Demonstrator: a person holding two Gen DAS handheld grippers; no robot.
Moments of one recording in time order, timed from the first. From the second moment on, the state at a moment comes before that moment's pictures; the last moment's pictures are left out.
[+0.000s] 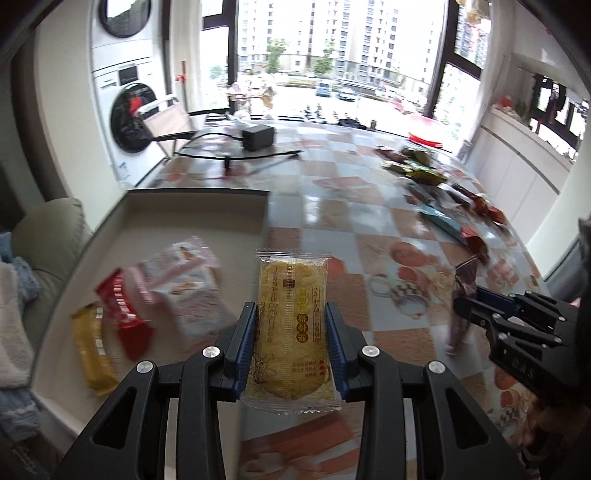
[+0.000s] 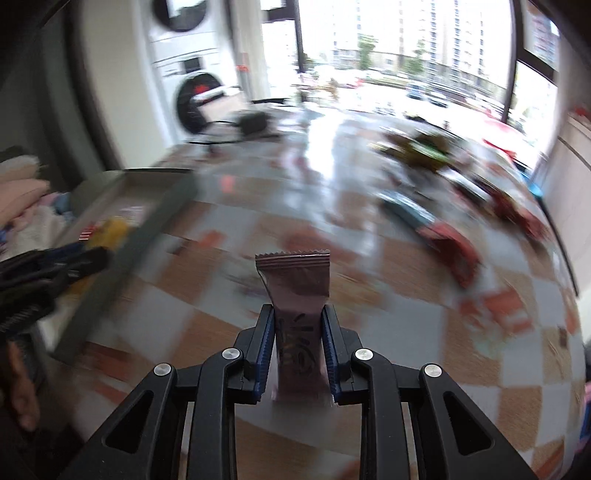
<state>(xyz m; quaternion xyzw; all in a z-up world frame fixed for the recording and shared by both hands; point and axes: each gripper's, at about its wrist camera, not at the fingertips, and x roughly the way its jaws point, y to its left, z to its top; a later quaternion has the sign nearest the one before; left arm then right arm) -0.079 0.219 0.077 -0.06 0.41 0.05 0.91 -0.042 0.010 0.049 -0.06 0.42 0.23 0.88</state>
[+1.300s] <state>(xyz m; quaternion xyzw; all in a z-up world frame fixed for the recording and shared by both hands) -0.099 0.321 0.061 -0.15 0.42 0.14 0.88 -0.020 0.138 0.050 -0.06 0.47 0.33 0.82</state>
